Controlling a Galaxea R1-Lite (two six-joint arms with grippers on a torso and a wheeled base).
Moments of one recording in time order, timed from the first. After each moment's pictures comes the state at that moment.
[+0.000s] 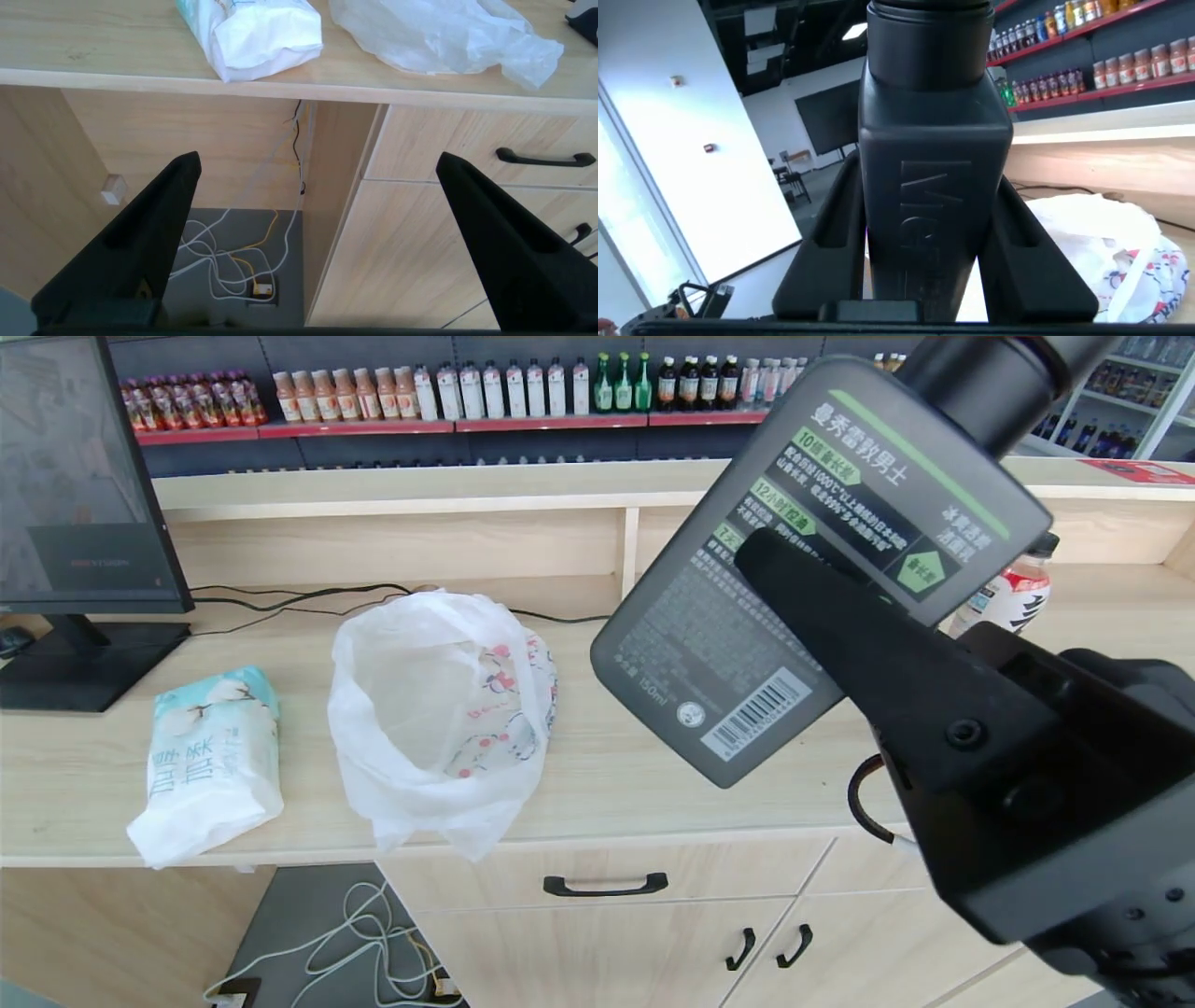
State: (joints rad) left arm 0.00 0.00 0.00 0.00 0.00 0.00; right arm 1.03 1.53 -0.58 -1.57 0.03 0.21
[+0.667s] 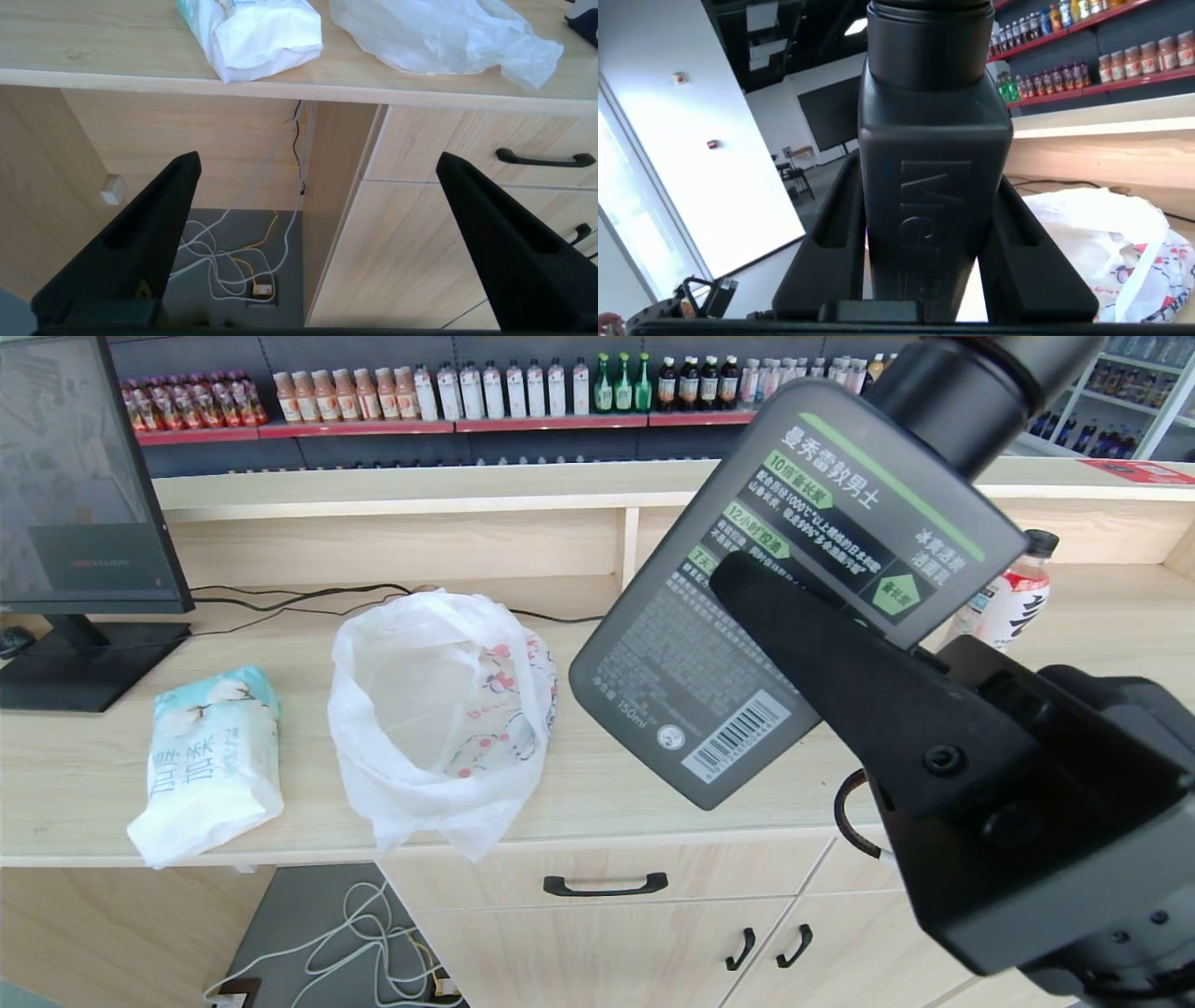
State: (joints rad) left arm 0.00 0.00 0.00 0.00 0.00 0.00; right arm 1.04 1.54 -0.58 -1.57 0.03 0.21
